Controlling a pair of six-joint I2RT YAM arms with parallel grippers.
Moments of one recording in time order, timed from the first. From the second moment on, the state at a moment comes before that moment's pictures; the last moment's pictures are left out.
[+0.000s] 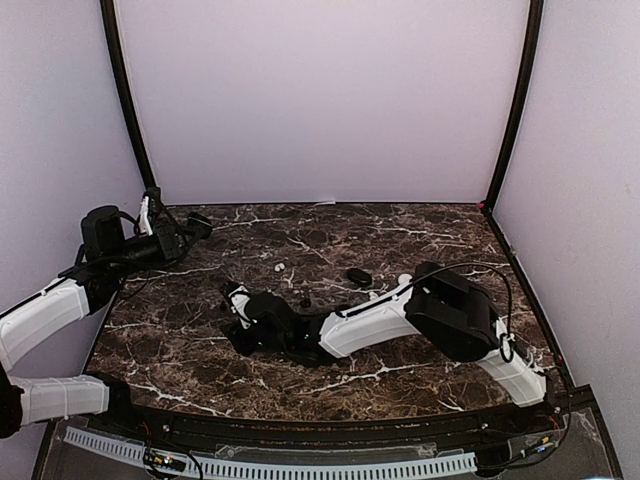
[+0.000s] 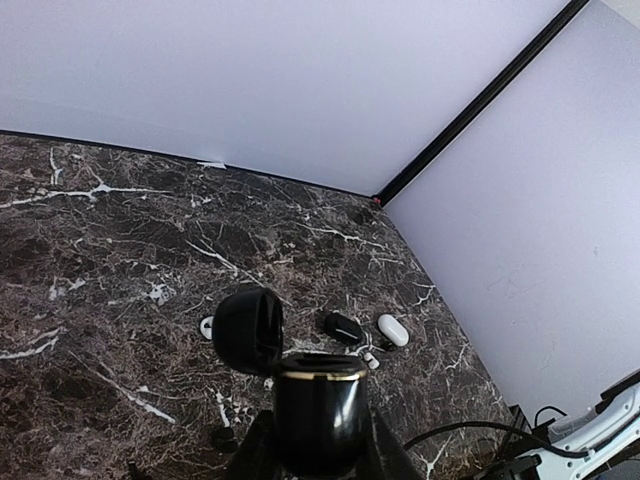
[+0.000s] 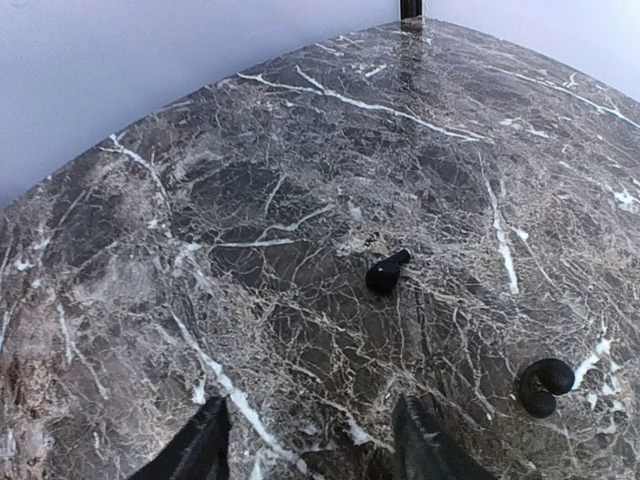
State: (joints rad) left arm -0.15 0.98 0.60 0.14 0.58 -0.54; right arm 1.25 2.40 1.60 0.38 0.22 0.23
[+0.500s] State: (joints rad) left arm -0.15 0.98 0.60 0.14 0.58 -0.54; right arm 1.25 2.70 2.06 0.20 0.26 0.20
